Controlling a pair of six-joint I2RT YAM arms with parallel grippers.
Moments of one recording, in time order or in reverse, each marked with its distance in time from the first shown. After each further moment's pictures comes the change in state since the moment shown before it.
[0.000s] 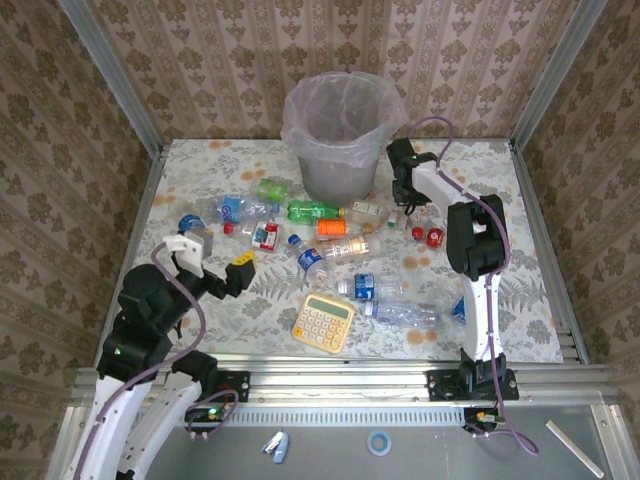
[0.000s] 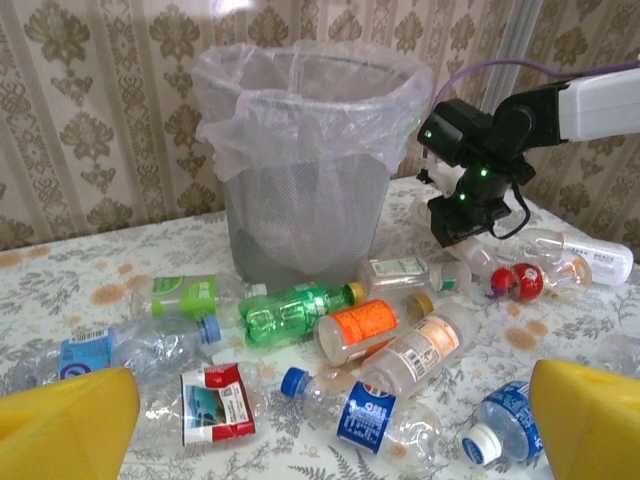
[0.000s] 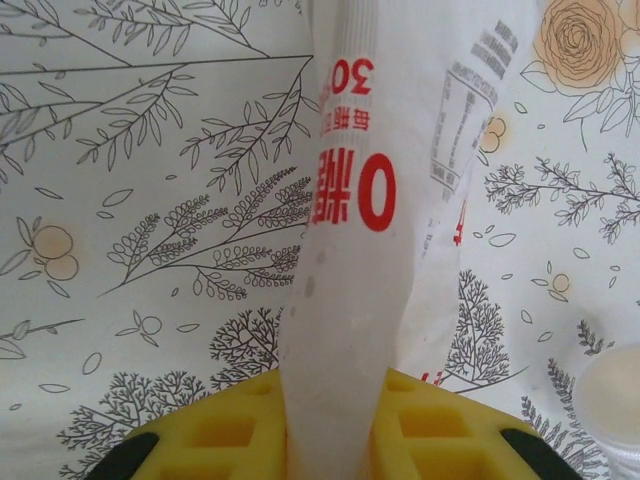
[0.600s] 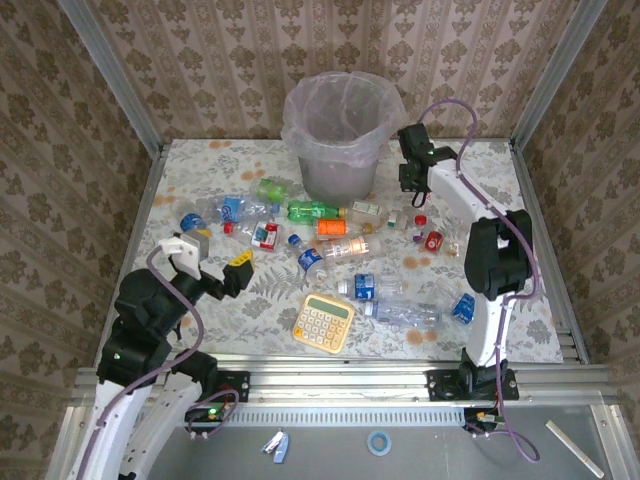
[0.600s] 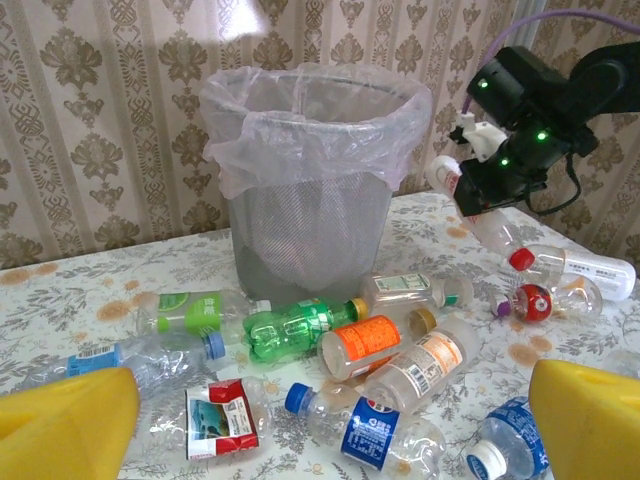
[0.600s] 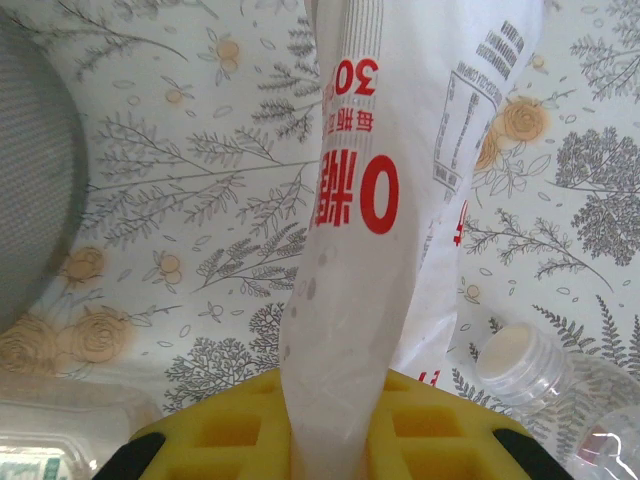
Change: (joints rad) left arm 0.014 -0.019 -0.013 0.022 -0.002 0.000; right arm 0.002 -0.267 -0.121 0.080 -0.025 -0.002
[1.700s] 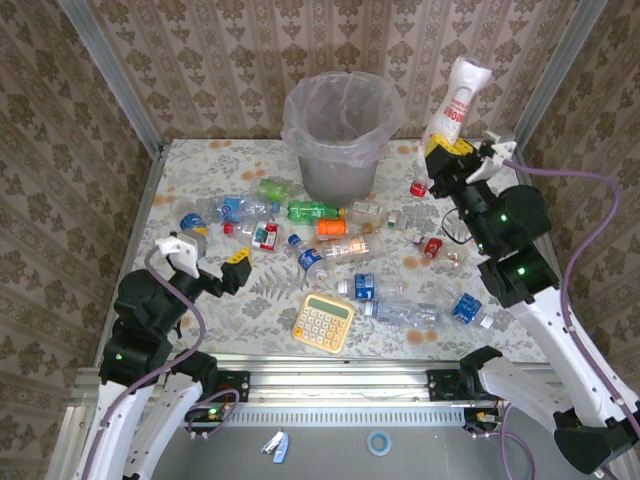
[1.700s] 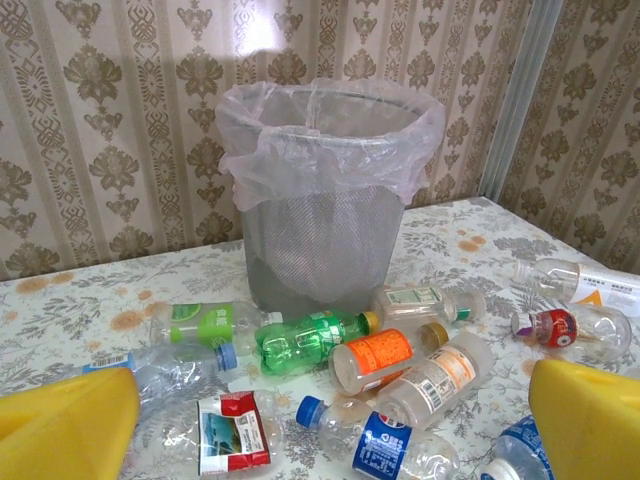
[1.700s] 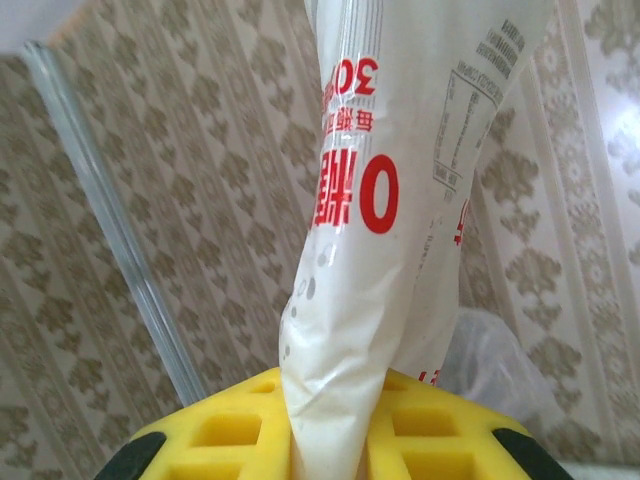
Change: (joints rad) left arm 0.032 -0.006 -0.013 0.037 0.005 -0.001; right arm 0.165 -1.064 -0.638 0.906 -0.277 0.016
